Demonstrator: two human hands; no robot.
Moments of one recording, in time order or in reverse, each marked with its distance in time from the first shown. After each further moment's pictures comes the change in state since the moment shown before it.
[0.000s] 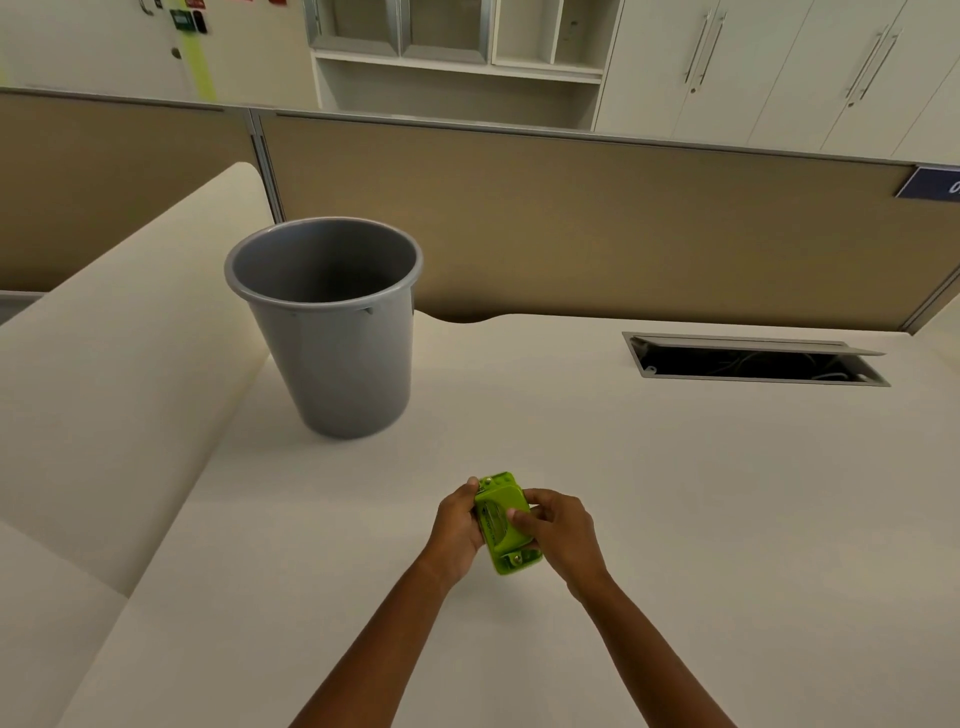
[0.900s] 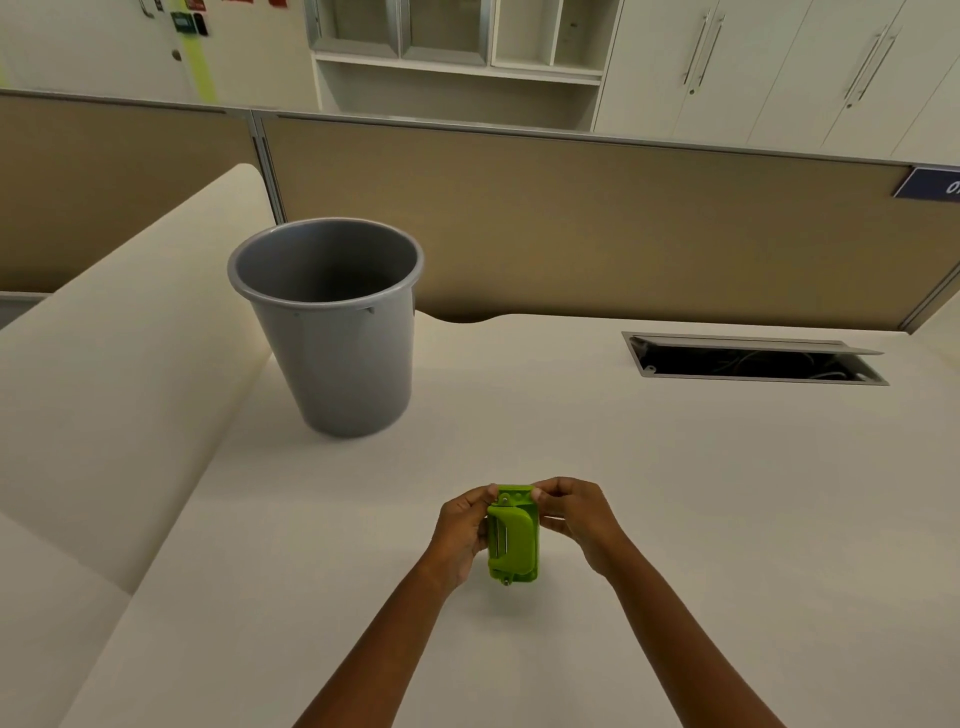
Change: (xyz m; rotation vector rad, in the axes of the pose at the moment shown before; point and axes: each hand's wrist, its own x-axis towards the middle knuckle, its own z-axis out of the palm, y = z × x) left_hand -0.010 -0.003 -0.001 0.216 0.006 0.071; right_hand 0.025 0.006 -0.022 0.343 -0.142 0.172
